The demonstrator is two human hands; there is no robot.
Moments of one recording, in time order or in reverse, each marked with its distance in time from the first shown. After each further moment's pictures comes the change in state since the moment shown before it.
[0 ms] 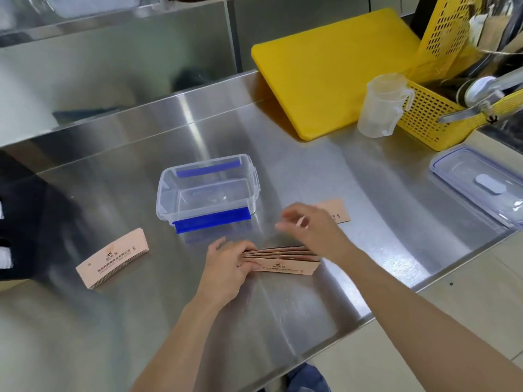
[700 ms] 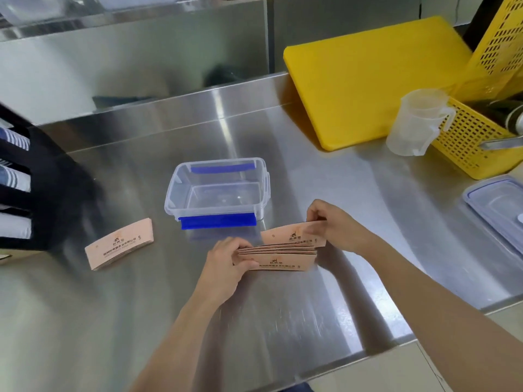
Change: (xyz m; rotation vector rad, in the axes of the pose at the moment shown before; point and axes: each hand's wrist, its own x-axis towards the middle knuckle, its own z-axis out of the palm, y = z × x) left_hand 0.008 0.011 0.002 -0.211 0.120 -0.226; right_hand 0.050 0.034 -0.040 -0.009 -0.260 0.063
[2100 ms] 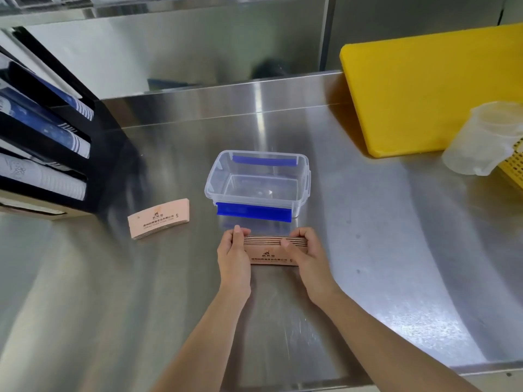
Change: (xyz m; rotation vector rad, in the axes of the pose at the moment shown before) left_hand -0.002 -0.011 0.009 -0.800 0.586 -0.458; right_hand -0.018 -0.029 0.121 0.617 0.111 -0.038
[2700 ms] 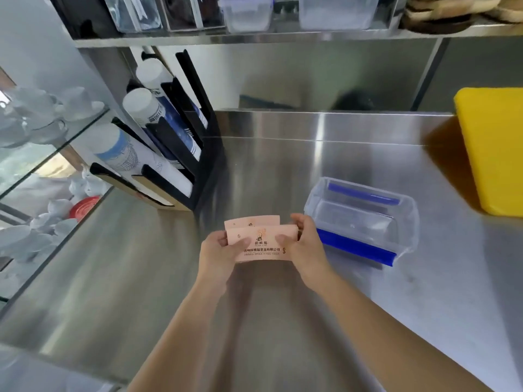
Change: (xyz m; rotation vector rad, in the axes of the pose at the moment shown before) left_hand 0.075 0.069 -0.175 0.120 0.092 0.023; right_hand 0.051 -0.042 0.182 -0.152 -0.181 0.081
